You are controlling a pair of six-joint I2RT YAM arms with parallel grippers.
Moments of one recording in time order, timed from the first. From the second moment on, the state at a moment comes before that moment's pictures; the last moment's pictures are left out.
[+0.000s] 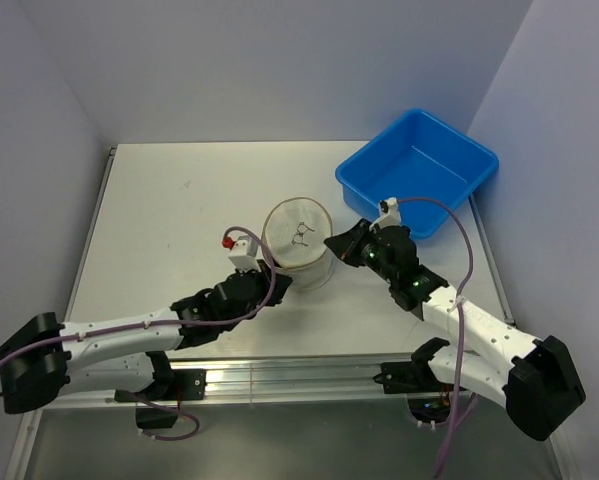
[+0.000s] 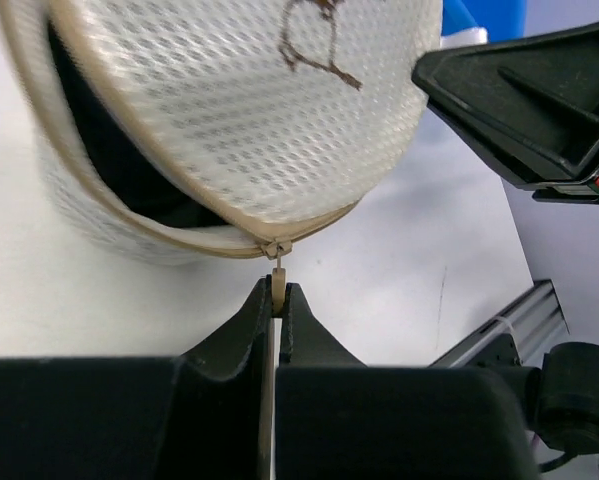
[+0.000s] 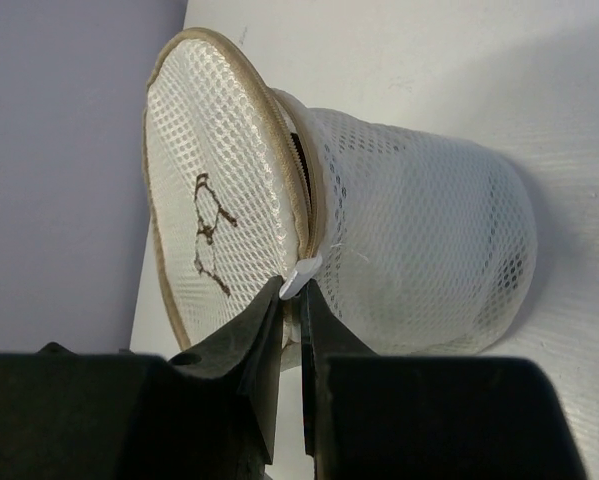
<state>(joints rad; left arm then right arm) -1.11 1.13 0.51 0.26 -0.43 -0.88 0.57 0.97 0.50 0.17 0.01 0.90</state>
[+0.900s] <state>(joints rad) -1.13 1.09 0.51 0.28 -0.45 -0.78 0.75 0.88 0.51 0.06 -0.05 0.89</state>
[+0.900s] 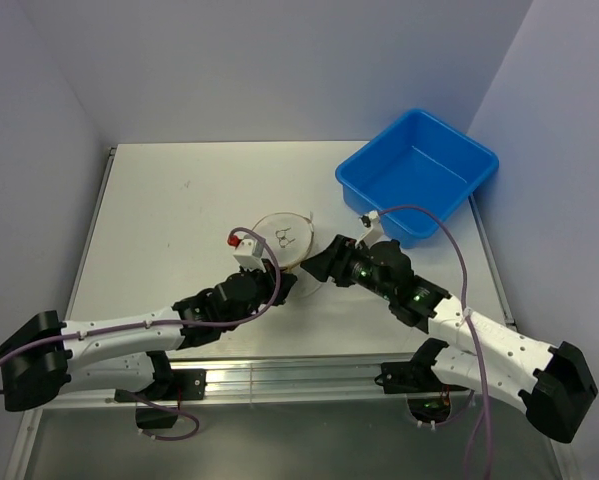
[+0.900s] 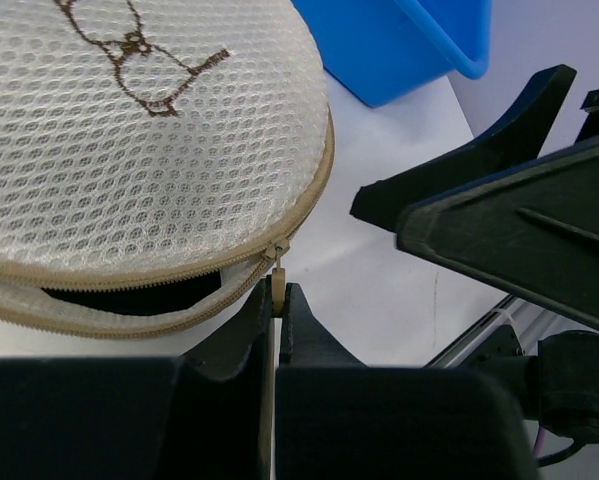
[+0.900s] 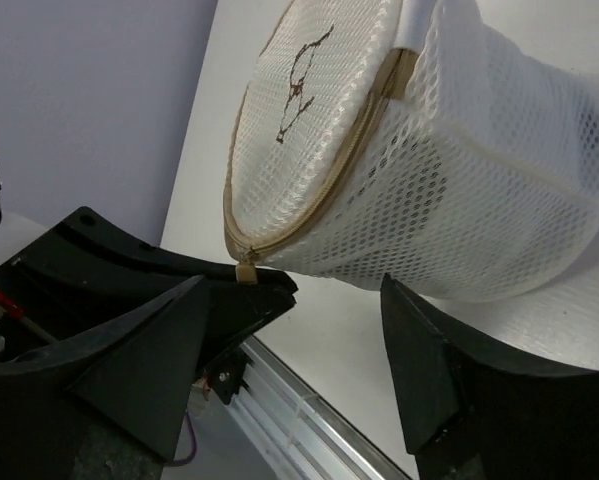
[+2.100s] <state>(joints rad) -1.16 1.08 0.51 0.28 -0.45 -0.79 0.63 0.96 0.52 0.10 -0.05 0.91</state>
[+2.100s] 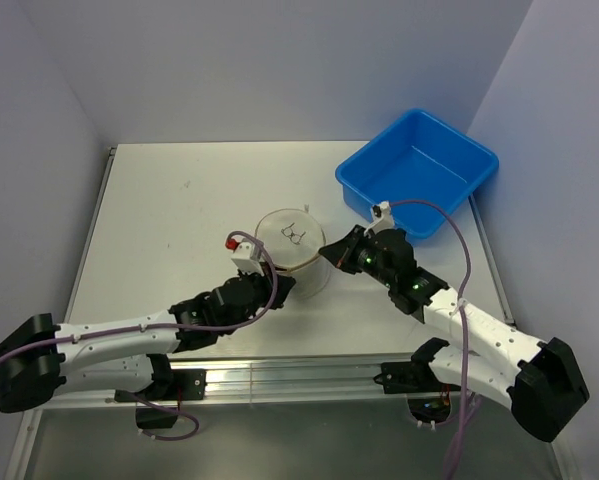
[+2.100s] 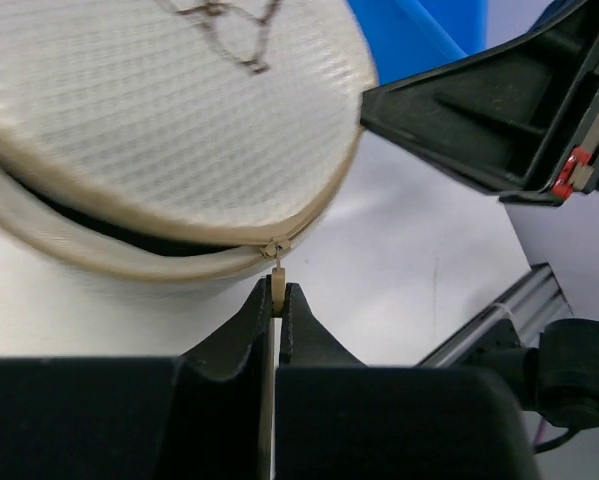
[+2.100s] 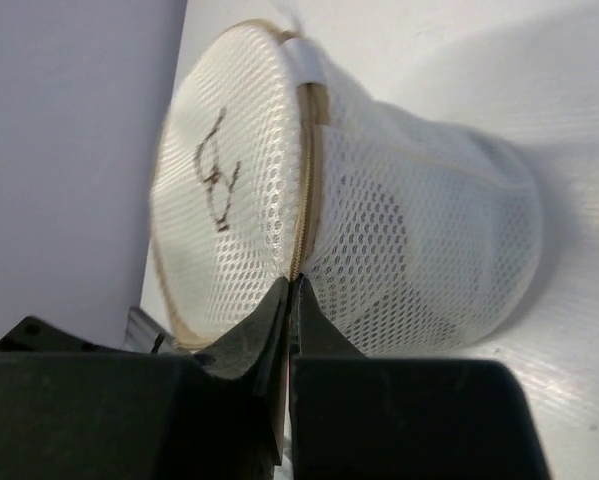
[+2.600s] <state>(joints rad) -1.16 0.80 0.46 0.06 -0.63 -0.78 0.47 1.25 0.74 0.09 -0.31 0.78</state>
